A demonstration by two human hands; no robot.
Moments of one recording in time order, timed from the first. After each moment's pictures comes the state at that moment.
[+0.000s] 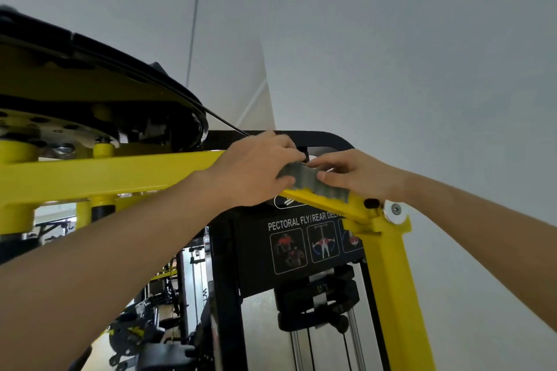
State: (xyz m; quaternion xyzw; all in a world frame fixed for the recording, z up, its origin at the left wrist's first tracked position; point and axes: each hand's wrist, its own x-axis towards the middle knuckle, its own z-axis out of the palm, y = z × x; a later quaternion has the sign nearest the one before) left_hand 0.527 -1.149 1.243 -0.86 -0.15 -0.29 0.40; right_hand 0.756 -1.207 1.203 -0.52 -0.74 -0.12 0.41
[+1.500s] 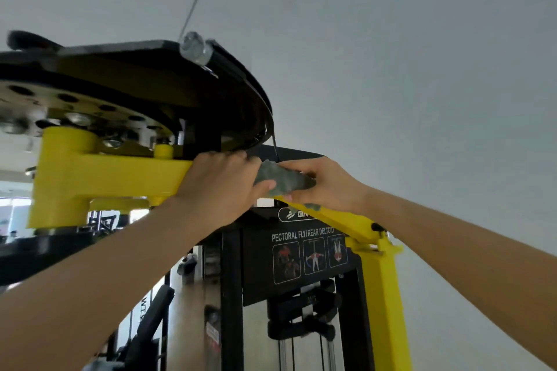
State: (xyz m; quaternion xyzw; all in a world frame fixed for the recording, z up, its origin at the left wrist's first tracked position) left_hand 0.416 -1.123 1.232 -0.75 -0.23 -0.43 0.45; right_hand 0.626 -1.197 1.234 -0.55 -0.70 -0.20 0.41
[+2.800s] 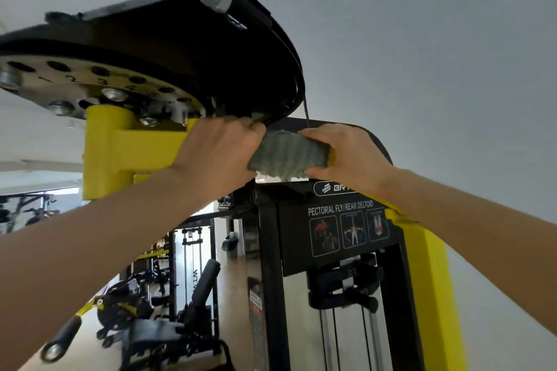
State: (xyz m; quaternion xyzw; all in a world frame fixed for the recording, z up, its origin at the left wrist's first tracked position) left_hand 0.376 -1.105 1.236 -0.71 -0.23 -0.39 0.55; right_hand 0.619 -1.168 1.220 -0.49 -0.65 -0.46 0.35
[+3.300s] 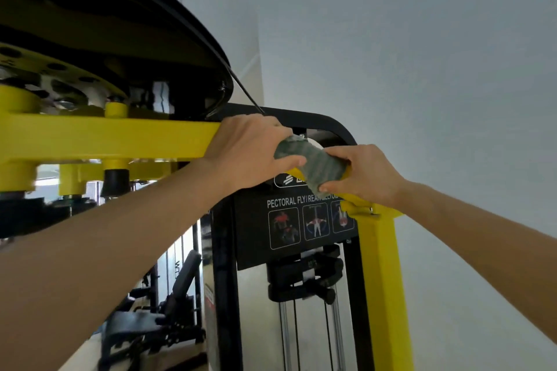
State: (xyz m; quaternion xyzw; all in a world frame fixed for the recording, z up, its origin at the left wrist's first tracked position) left_hand 0.502 -1.112 1.229 -0.79 -0.13 -0.43 0.41; right_hand 0.731 -1.199 1.178 -0.60 -0.63 -0.30 0.39
